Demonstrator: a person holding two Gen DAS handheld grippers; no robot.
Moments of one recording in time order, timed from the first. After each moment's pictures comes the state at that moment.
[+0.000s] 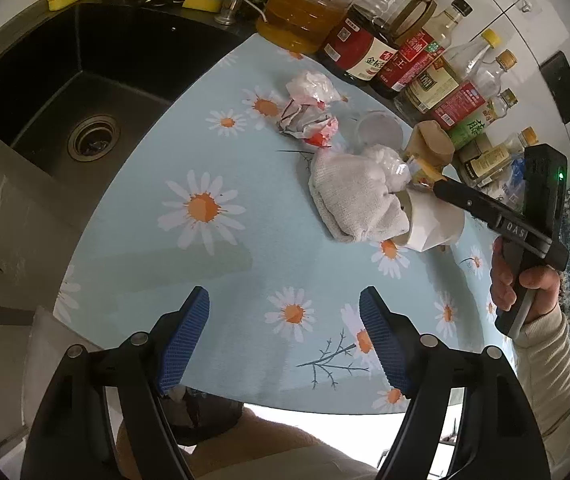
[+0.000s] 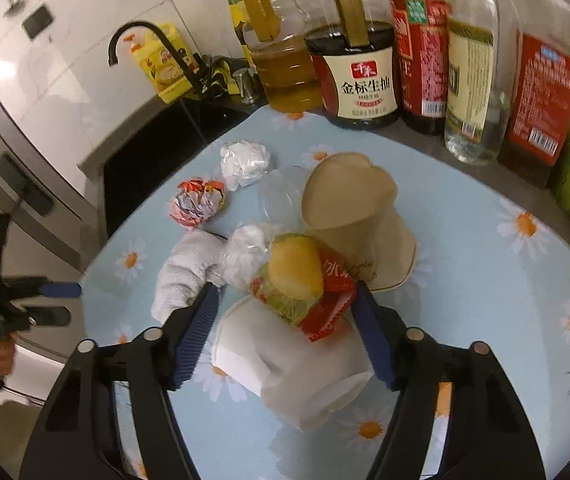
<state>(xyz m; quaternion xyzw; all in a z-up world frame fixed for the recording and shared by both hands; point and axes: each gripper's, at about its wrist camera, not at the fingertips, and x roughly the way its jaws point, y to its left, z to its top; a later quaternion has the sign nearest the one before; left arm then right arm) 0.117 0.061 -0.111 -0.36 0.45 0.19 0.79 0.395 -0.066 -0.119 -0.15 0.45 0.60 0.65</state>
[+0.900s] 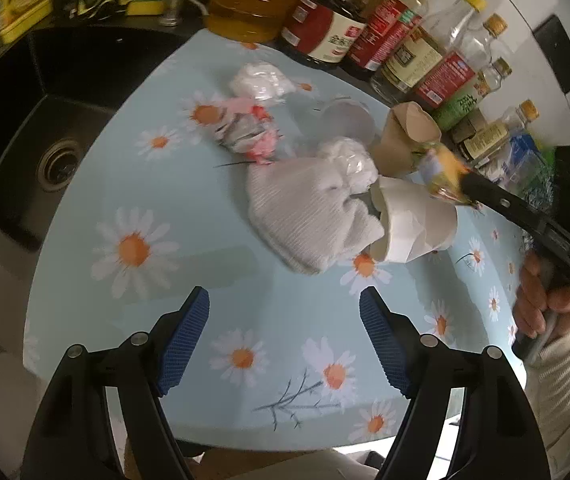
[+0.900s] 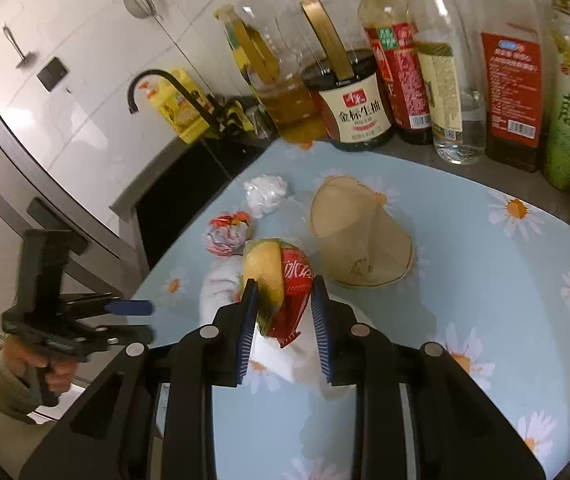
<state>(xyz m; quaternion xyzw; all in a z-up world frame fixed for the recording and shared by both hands) 0.183 0.050 -0.113 -0.33 0.48 0.16 0.80 0.401 -0.106 -0.090 -0.06 0.45 0.62 0.64</state>
